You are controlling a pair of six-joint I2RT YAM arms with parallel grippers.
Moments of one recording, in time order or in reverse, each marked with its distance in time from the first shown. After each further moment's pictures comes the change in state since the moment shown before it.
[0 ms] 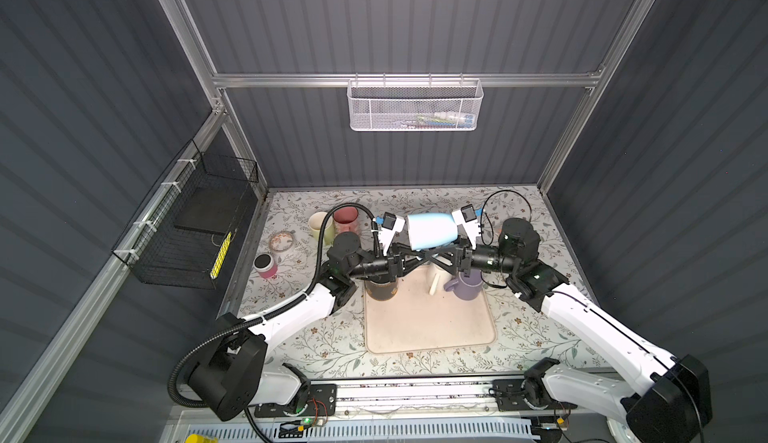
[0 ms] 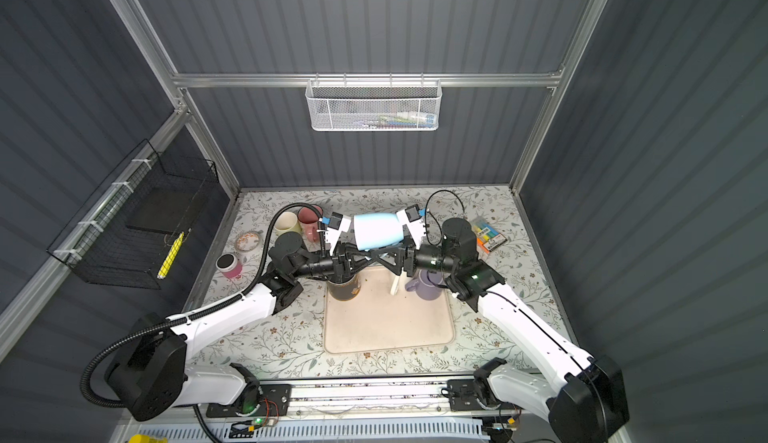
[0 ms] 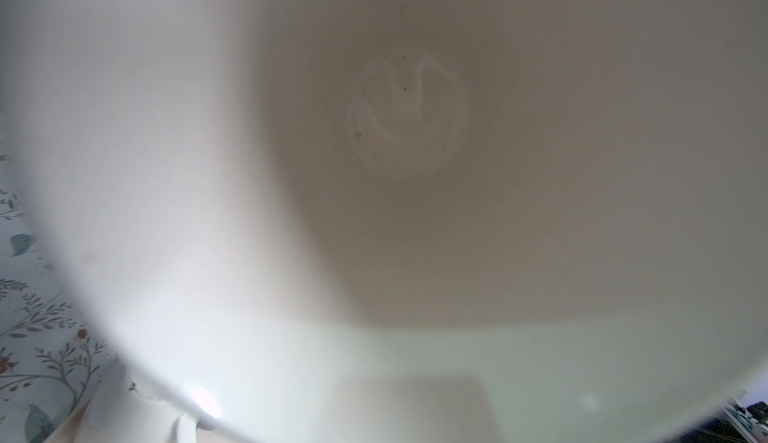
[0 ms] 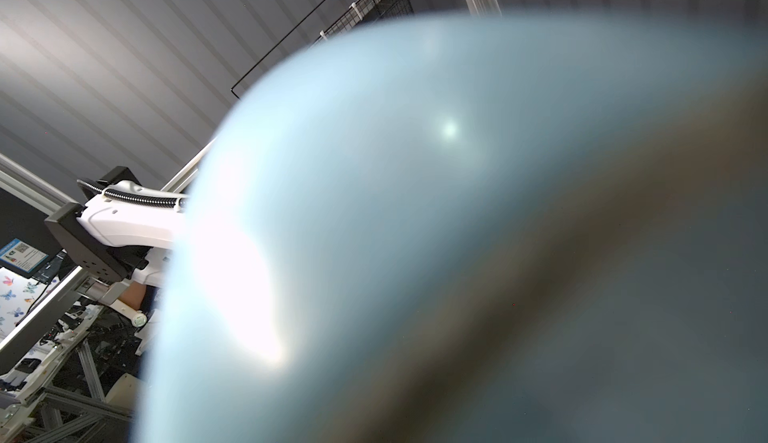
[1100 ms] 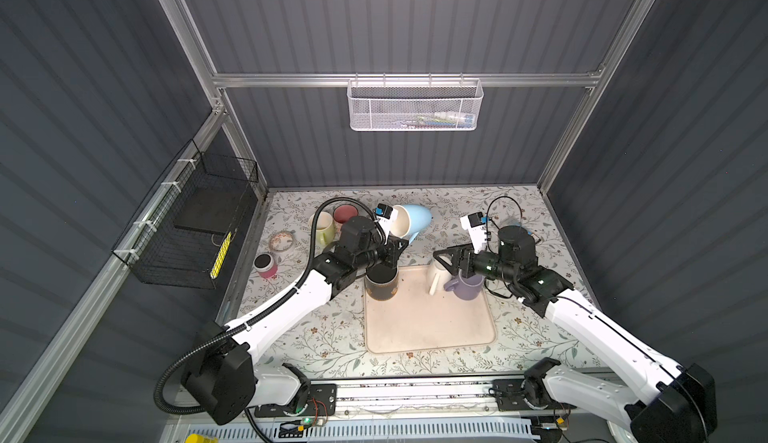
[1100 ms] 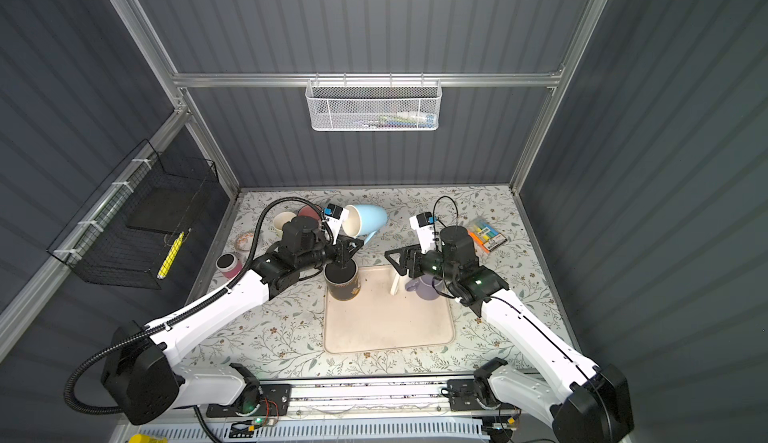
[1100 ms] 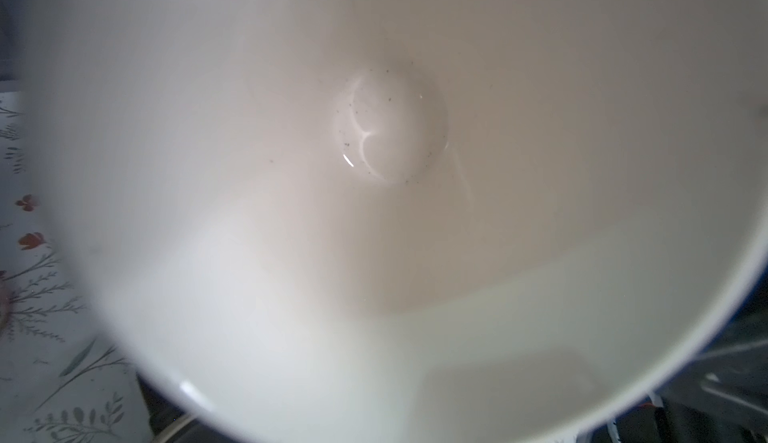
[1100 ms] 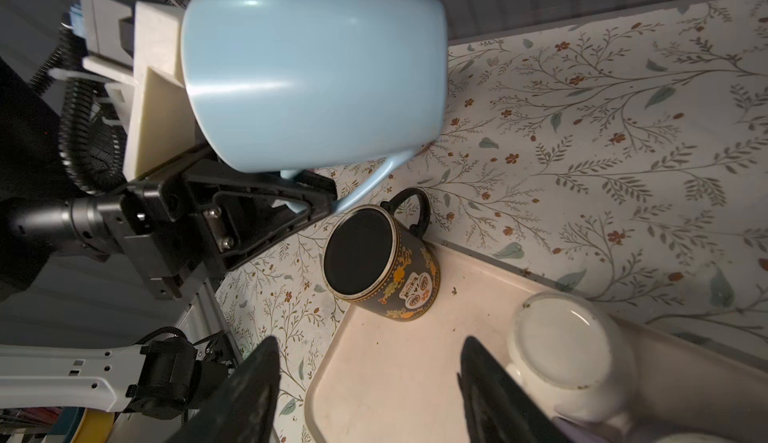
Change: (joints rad) left arm -0.007 0.005 0.291 -0.804 -0.598 0.315; right arm -0.006 -0.049 -0.033 -0.246 0.384 -0.039
